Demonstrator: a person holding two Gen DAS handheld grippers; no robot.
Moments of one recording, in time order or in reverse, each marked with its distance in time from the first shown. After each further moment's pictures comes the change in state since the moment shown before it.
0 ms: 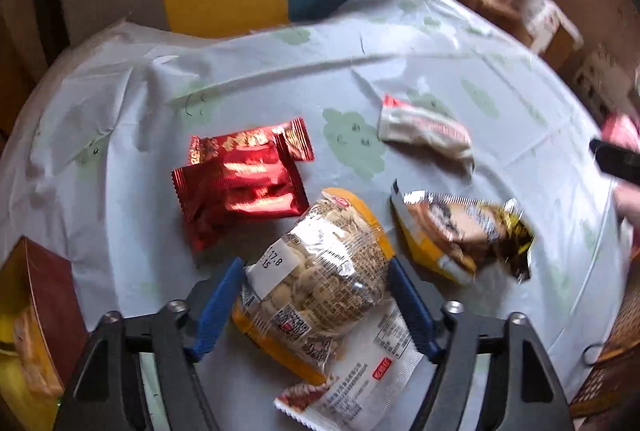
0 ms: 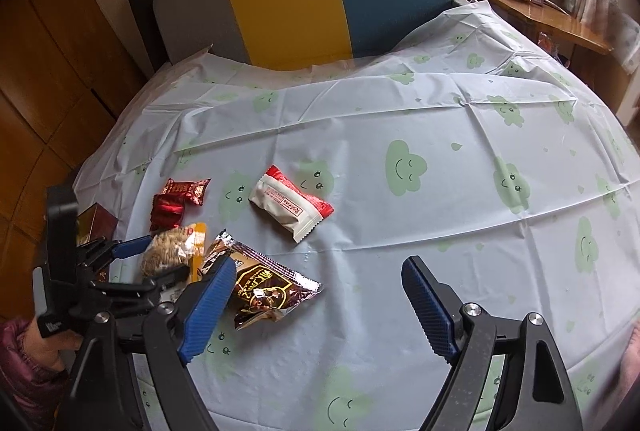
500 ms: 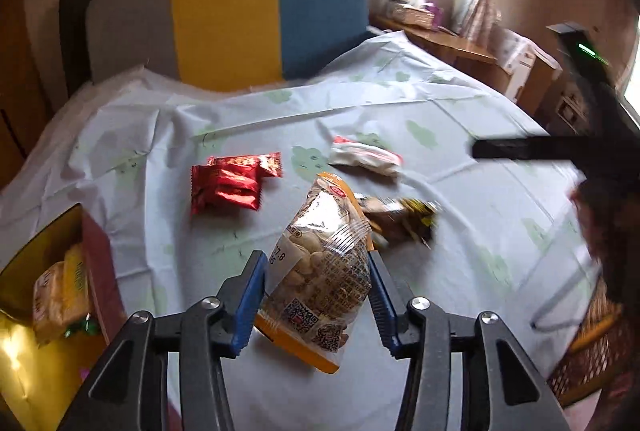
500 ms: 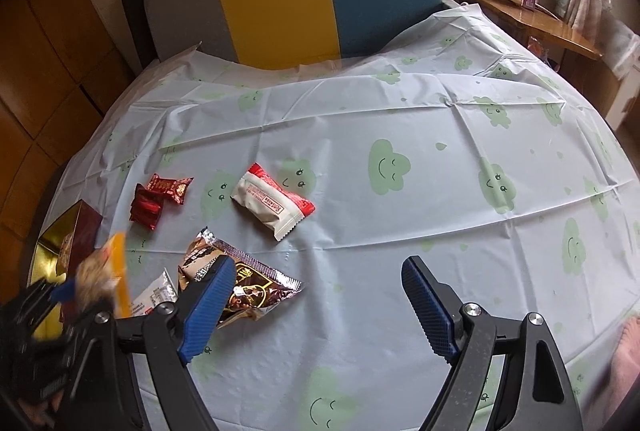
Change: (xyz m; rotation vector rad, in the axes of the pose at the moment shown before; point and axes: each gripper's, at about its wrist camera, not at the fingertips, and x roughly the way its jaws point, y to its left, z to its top) left arm -0.092 -0.039 -0.064 0.033 -0.223 -0.010; right arm 0.003 -0.004 -0.003 -0.014 0.009 -0.047
